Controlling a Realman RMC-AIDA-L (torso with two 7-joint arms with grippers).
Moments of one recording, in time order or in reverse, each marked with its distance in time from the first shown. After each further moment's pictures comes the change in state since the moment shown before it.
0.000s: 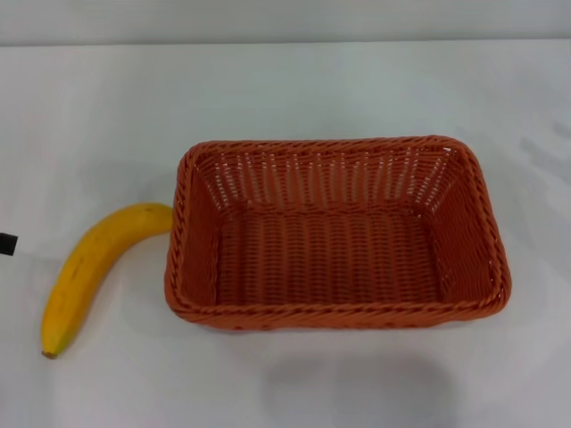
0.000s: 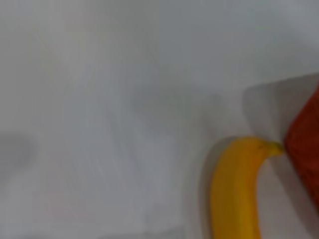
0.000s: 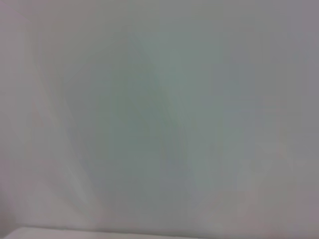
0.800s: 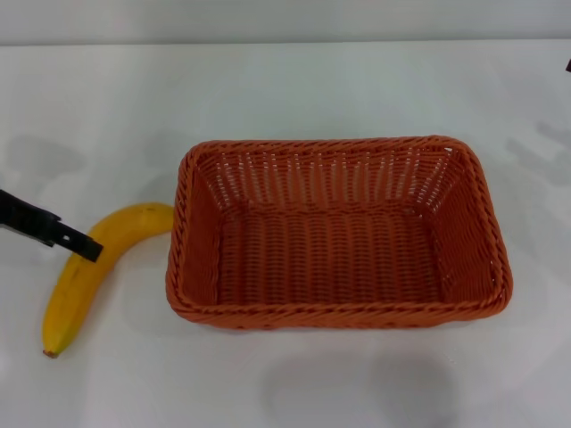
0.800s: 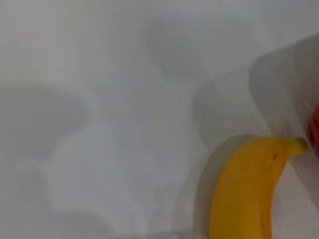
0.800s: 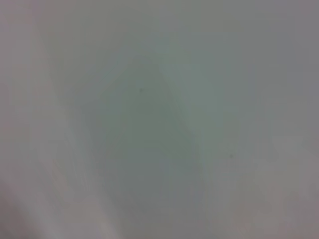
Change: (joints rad) left arm -0.161 -0.087 0.000 0.245 0.219 -0.310 -0.117; right arm 0.015 0.004 -0.007 0.091 0.061 -0.005 -0.052
